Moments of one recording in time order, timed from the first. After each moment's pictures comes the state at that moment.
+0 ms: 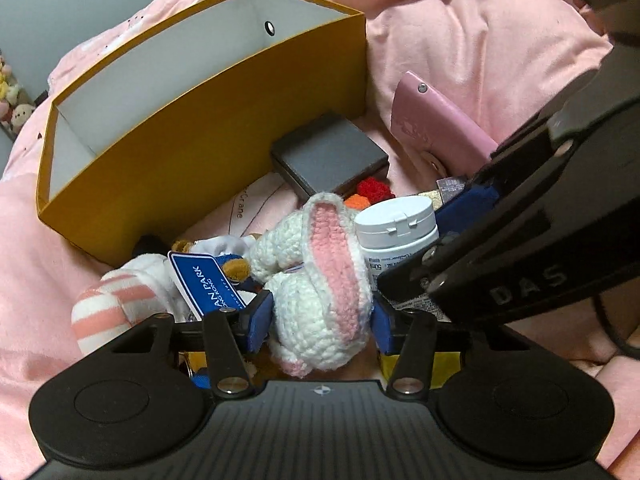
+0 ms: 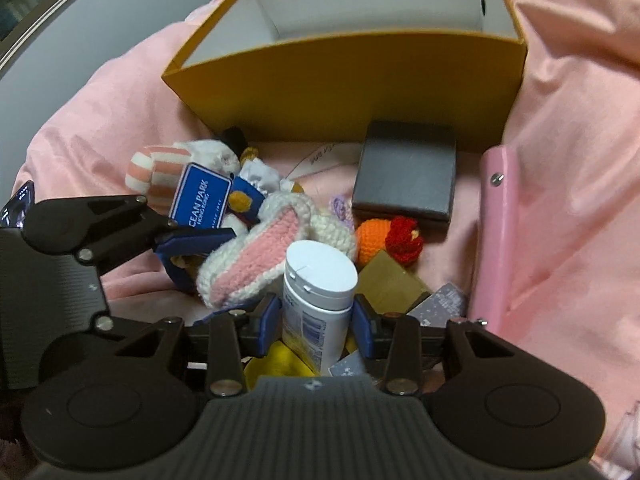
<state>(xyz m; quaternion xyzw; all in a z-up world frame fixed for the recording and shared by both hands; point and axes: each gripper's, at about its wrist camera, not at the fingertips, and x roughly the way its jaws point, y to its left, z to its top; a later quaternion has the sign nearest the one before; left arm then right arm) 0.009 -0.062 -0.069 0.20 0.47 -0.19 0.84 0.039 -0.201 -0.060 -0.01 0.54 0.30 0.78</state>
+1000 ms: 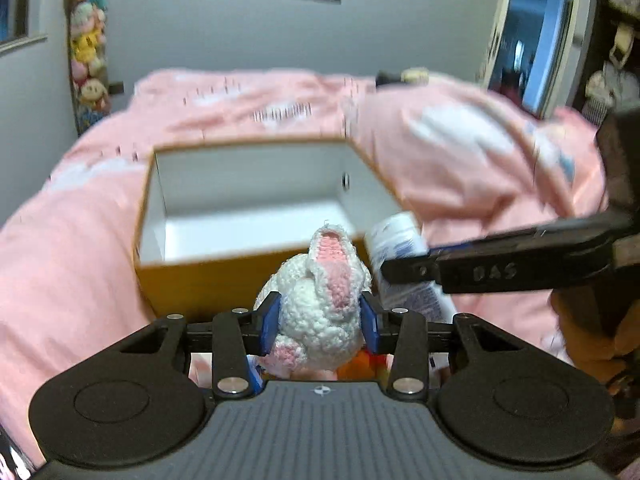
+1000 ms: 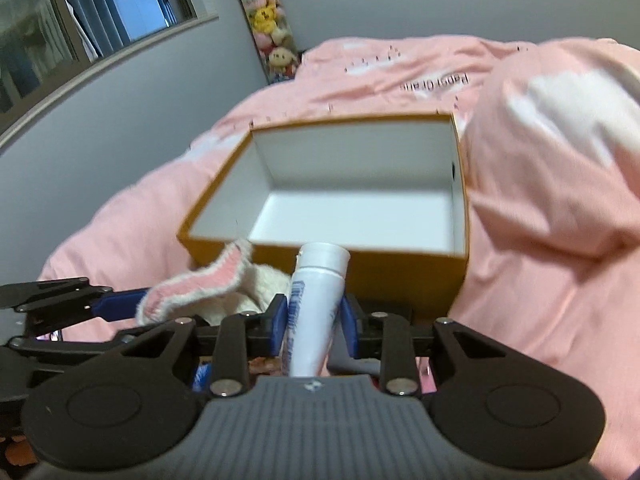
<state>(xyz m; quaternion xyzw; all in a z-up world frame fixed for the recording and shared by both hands) 0.011 -0.013 0.038 -0.02 0.34 -0.13 0.93 0.068 -0.225 0.033 0.02 0.39 0.29 0.87</state>
